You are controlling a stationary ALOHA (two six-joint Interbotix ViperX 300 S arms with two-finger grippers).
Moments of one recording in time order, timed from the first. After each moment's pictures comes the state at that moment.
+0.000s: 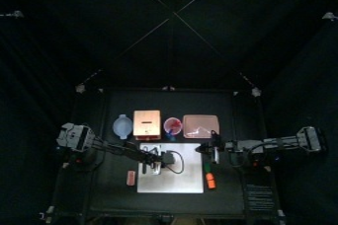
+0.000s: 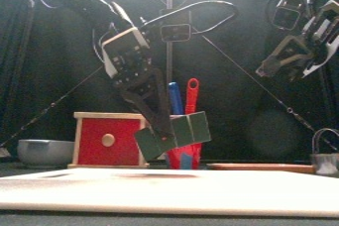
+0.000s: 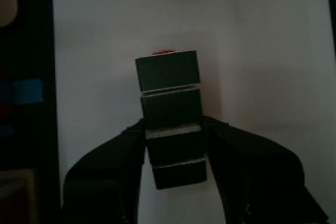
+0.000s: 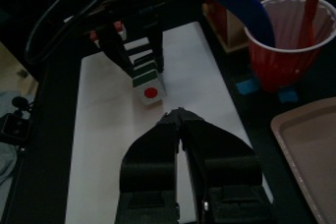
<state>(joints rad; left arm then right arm) -0.15 0.16 0.48 0.33 0.32 -0.36 0.01 -0.67 1.20 0.15 -0.19 0.12</state>
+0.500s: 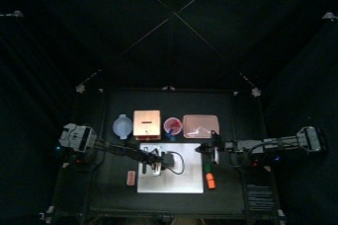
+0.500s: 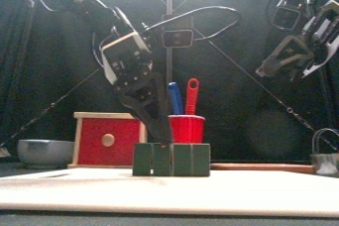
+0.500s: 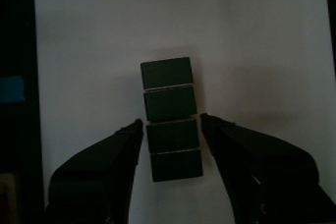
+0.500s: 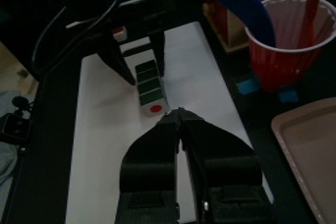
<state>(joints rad) -0.14 0.19 0.47 0.25 0.31 -0.31 0.01 -0.67 1.20 0.15 -0.19 0.12</state>
